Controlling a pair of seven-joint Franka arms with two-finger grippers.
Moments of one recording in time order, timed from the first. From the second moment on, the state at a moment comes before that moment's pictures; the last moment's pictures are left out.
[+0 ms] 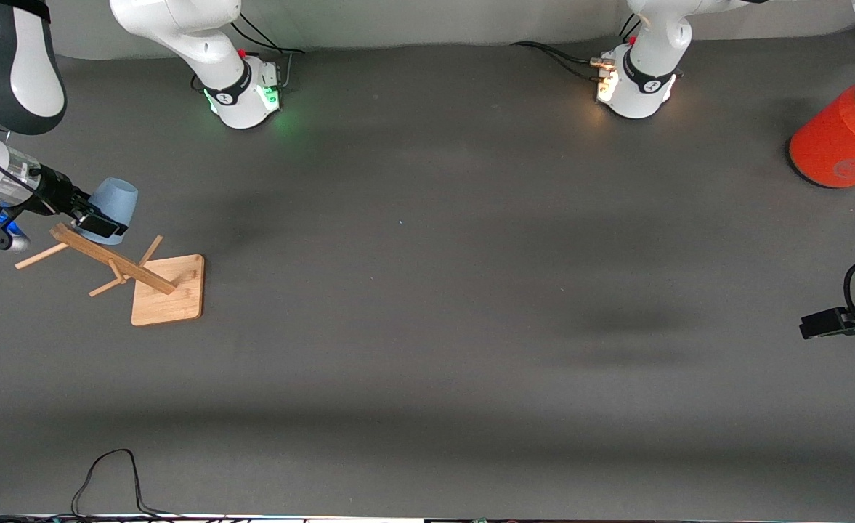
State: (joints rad) left arm 0.06 0.52 -0.01 -1.05 0.05 1.58 -0.02; right arm 0.12 -0.14 -0.31 -2.18 0.00 1.91 0.54
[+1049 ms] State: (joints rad) left arm 0.06 0.53 -0.01 -1.05 0.05 1.58 -0.02; right arm 0.13 -0.15 -0.31 -2.16 0.00 1.88 0.54
